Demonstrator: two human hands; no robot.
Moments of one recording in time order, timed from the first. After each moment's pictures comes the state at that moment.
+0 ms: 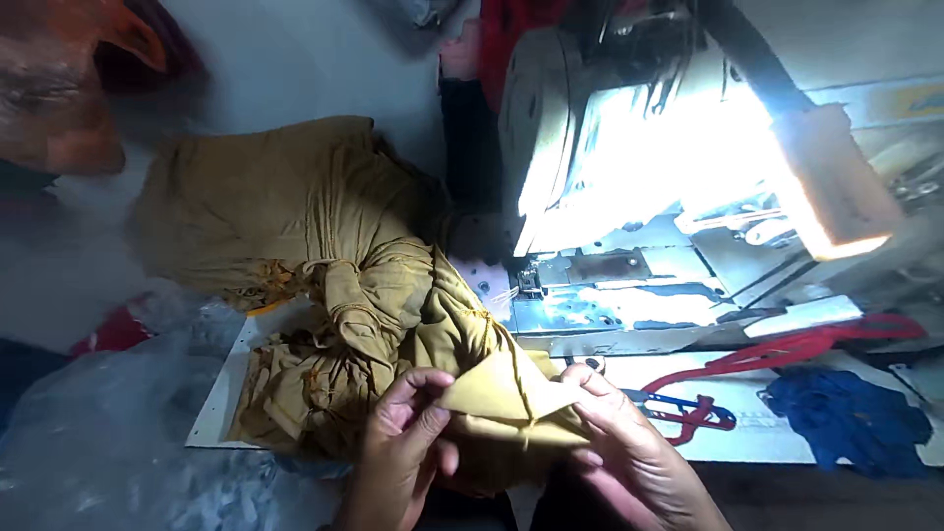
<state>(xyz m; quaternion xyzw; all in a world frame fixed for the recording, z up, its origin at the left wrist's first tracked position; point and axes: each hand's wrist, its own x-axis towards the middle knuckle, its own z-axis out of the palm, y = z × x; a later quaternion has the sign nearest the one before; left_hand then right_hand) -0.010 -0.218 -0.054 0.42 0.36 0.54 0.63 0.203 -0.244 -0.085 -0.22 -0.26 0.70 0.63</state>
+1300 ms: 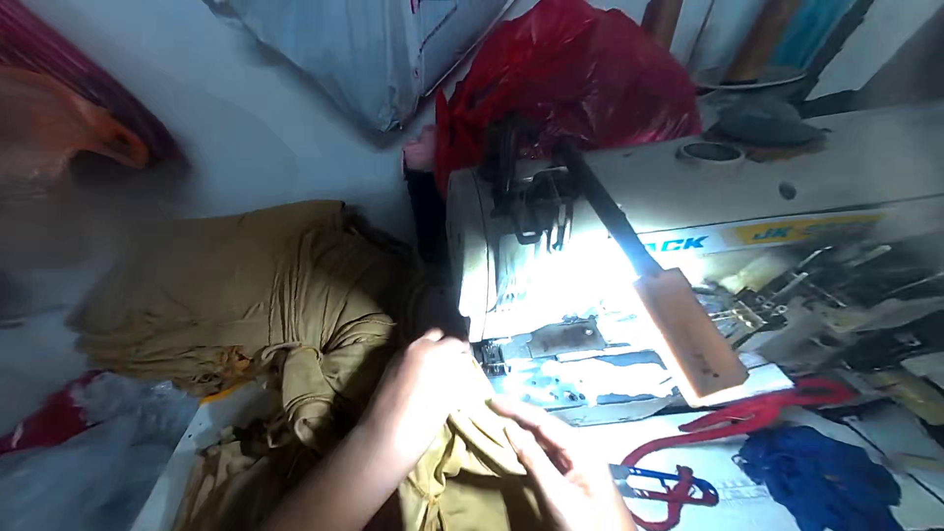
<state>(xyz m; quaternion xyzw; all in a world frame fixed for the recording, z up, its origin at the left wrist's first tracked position) 0.053 -0.096 -0.009 0.87 0.44 0.21 0.09 0.199 -0.214 -0.075 -0.49 -0.47 0.40 0.61</state>
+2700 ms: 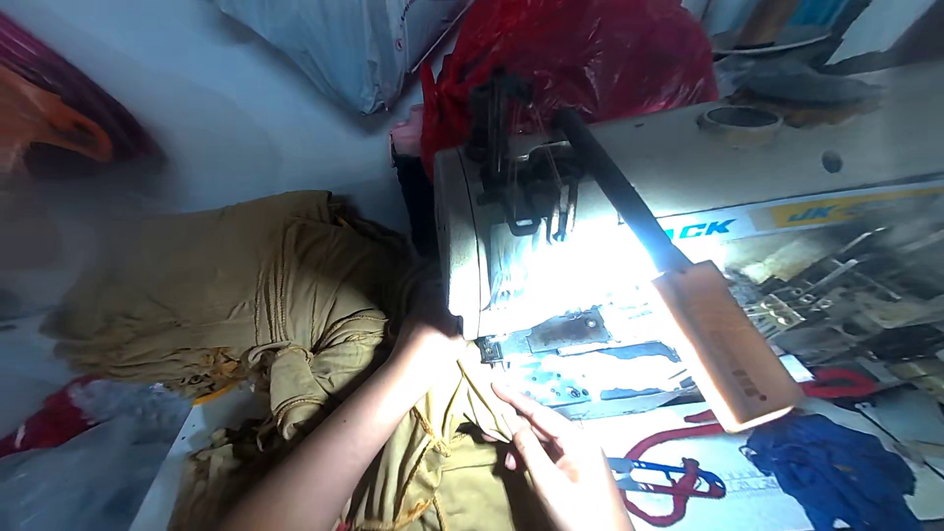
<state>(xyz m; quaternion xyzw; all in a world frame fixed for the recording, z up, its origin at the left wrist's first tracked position) 0.081 -0.058 -0.011 0.84 0.48 0.20 0.12 0.194 -0.201 -0.088 -0.56 -0.46 0.35 0.60</state>
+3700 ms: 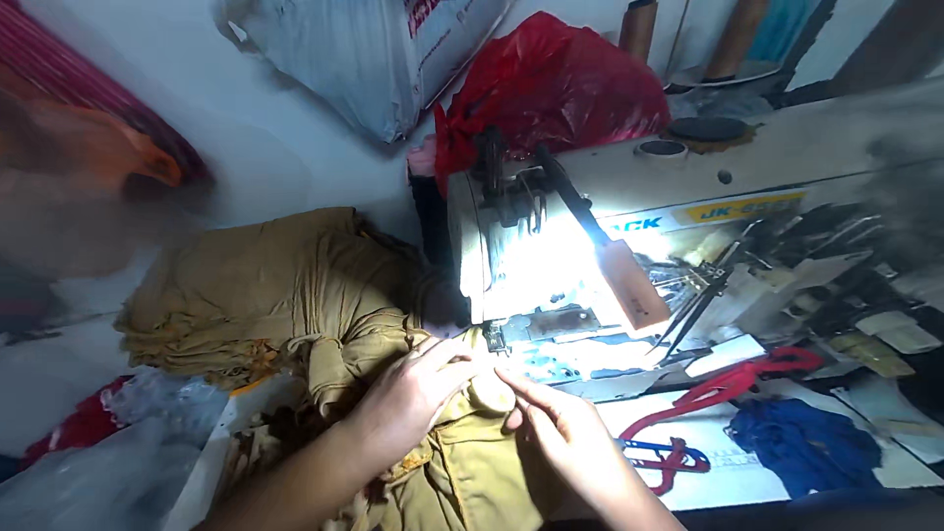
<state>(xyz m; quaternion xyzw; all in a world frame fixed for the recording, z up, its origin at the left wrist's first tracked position) 0.009 -0.099 -0.023 0.95 0.20 0.24 -0.02 0.220 -0.200 -0.085 -0.58 -0.62 0.24 0.47</state>
